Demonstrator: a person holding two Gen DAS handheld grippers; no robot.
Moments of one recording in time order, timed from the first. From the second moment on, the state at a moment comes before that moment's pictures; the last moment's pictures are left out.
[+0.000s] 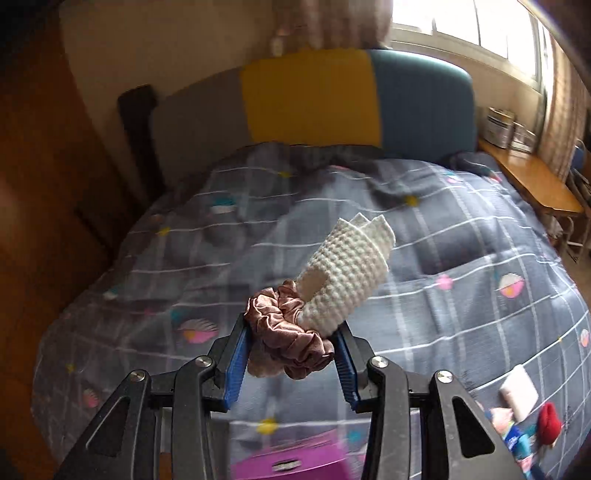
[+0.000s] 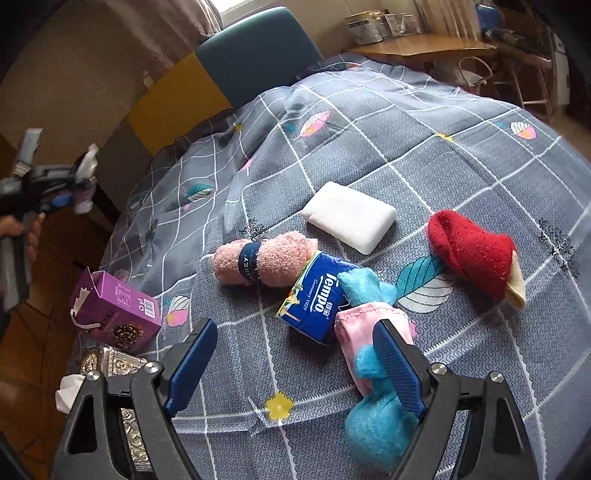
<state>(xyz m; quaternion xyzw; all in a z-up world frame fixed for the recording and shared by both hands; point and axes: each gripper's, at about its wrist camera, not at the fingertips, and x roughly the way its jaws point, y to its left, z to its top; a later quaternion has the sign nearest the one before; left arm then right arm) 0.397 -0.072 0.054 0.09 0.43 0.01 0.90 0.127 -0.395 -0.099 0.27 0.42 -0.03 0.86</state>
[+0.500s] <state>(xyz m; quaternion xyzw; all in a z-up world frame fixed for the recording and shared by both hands) 0.239 0.129 0.008 0.03 0.42 0.07 0.90 0.151 -0.419 -0.062 0.16 0.41 -0.03 0.90</state>
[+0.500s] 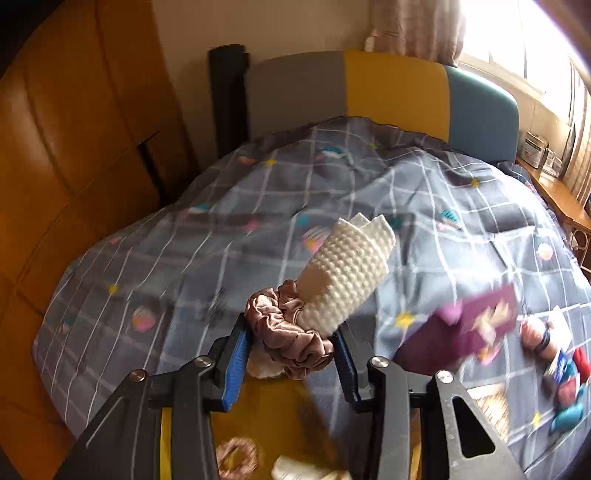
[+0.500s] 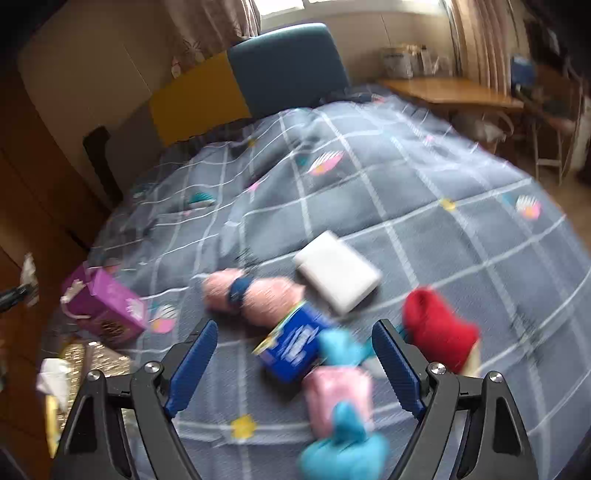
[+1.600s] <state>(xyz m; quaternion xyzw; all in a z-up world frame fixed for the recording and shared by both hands) 0.123 0.232 -0.102 -0.12 0.48 0.15 0.86 0.300 -0.420 -0.157 0.01 0.59 -0.08 0.80</state>
